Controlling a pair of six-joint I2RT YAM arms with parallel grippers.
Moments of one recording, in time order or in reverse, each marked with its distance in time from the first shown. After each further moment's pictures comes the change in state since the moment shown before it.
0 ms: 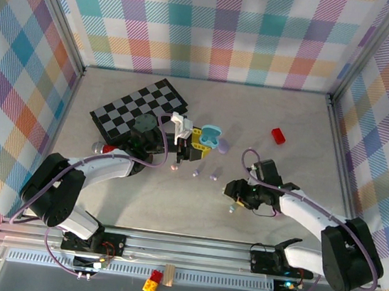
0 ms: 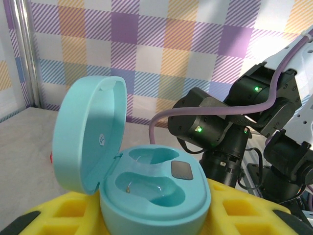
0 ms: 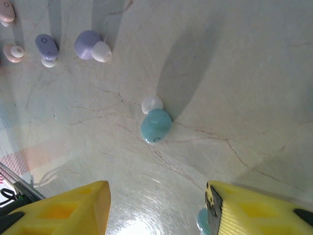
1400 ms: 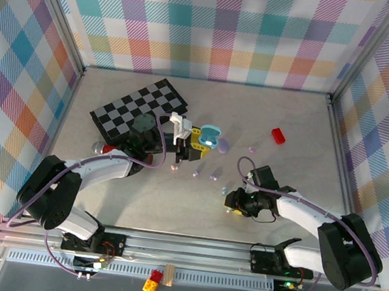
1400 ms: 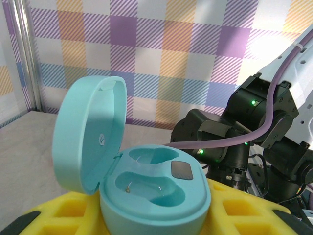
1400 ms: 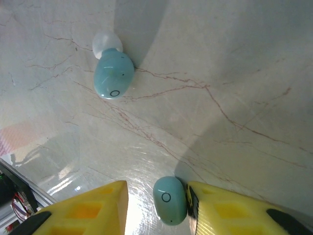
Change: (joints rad) left arm 0.000 -0.028 0.000 -0.024 0.000 0.019; right arm 0.038 0.042 -0.042 -0.021 -0.032 -0.024
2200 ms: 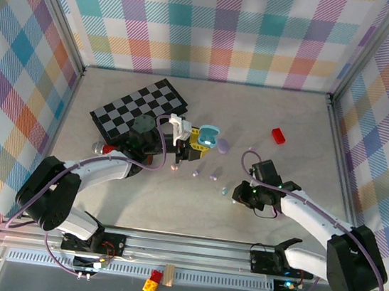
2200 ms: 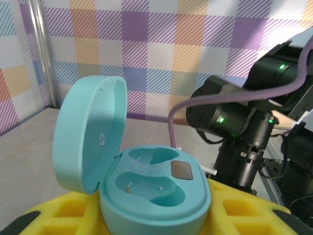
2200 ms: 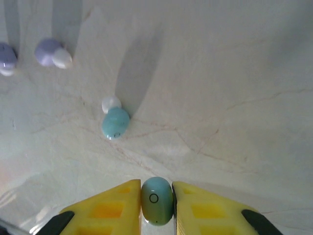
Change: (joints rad) left arm 0.000 -0.008 -0.021 -0.022 -0.063 0.065; right arm 0.009 -0.090 0.108 -0.153 0.243 0.017
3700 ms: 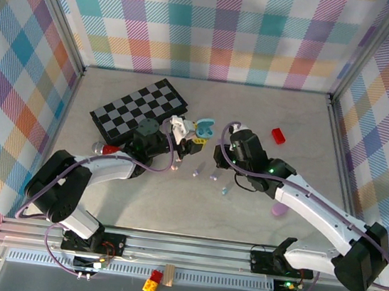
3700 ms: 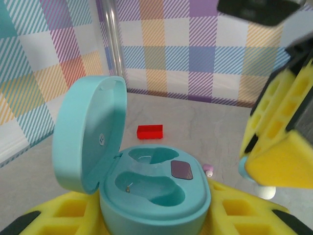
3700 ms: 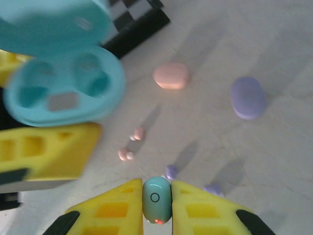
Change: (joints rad) left arm -0.003 0.080 -0.025 0.057 -0.270 0.143; right arm 0.304 0.040 0.456 0.052 0.393 -0.143
